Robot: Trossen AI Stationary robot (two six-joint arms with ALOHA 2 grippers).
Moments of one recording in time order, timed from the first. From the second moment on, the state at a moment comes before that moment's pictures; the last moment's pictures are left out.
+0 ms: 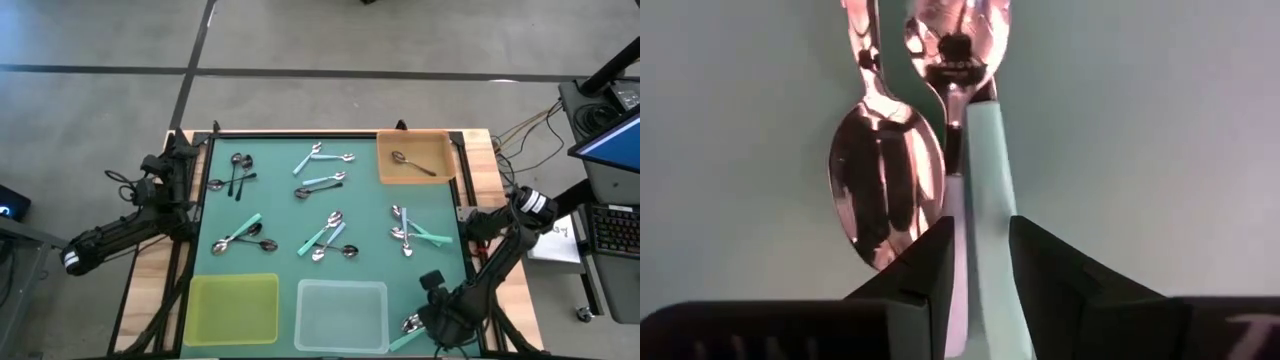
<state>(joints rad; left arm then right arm) 0.53 0.19 0.05 0.78 -1.10 -0.22 0.99 1.69 1.01 -0.88 -0.06 0.58</state>
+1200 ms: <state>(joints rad) 0.53 0.19 0.05 0.78 -1.10 -0.22 1.00 1.67 0.99 -0.84 0.07 0.66</state>
